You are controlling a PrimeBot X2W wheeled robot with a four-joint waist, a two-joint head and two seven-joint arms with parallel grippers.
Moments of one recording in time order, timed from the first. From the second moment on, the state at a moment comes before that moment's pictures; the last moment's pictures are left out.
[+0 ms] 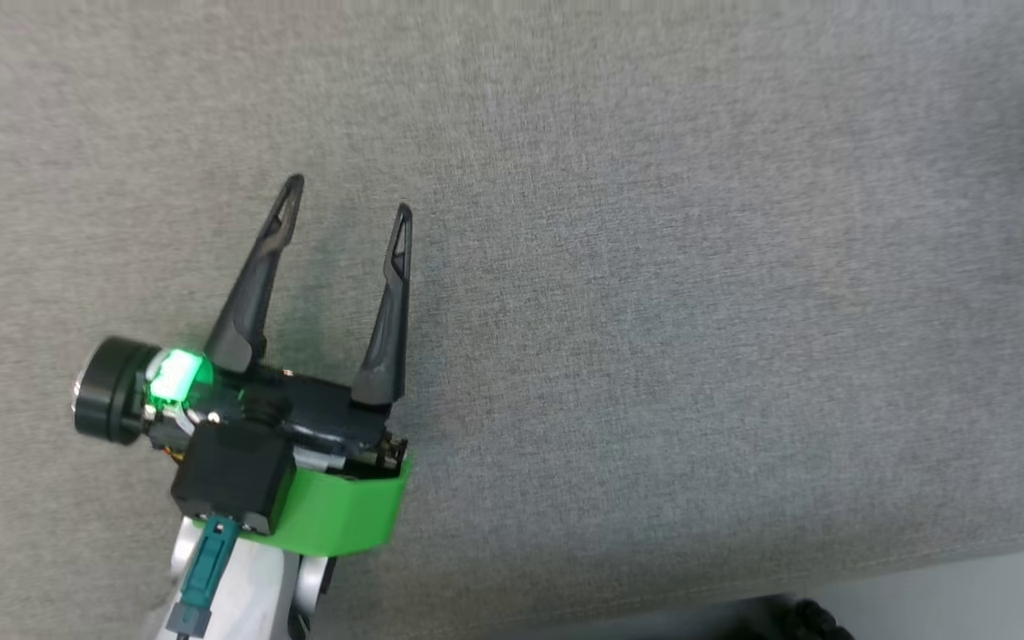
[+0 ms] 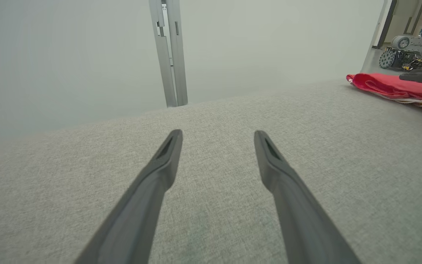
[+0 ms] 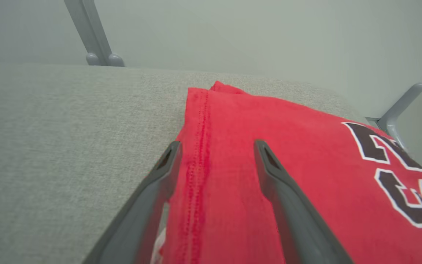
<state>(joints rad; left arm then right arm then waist) -0.27 0.11 -0.32 -0.21 -0.02 0.02 -0.26 -0.87 -0.82 0.47 0.52 0.85 0.13 -0.26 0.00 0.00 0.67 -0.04</state>
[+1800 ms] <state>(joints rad) 0.22 0.05 -0.08 0.03 -0.18 0.04 -0.26 0.02 -0.10 0.16 0.15 0.23 0.13 -0.26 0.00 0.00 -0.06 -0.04</state>
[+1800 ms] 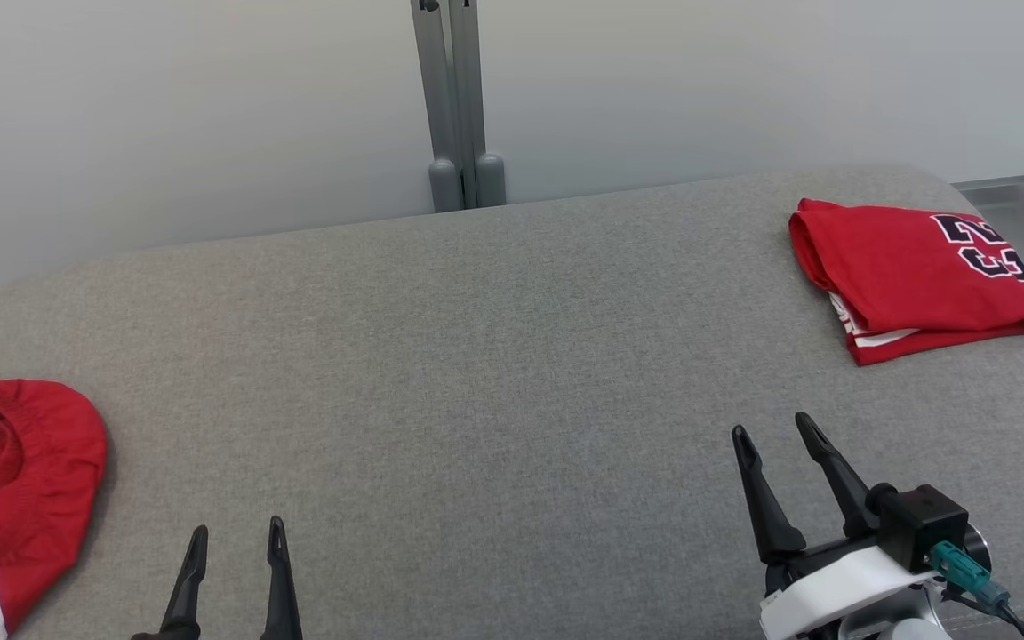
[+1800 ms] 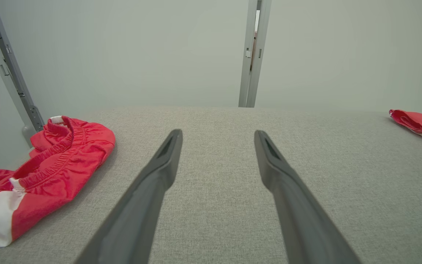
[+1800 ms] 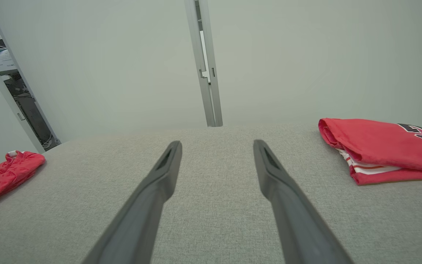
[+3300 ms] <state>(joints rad) 0.21 0.05 -0.08 0.01 -0.14 0.04 -0.26 0.04 -0.10 0.18 0.18 0.23 0.13 -0.26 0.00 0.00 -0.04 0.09</state>
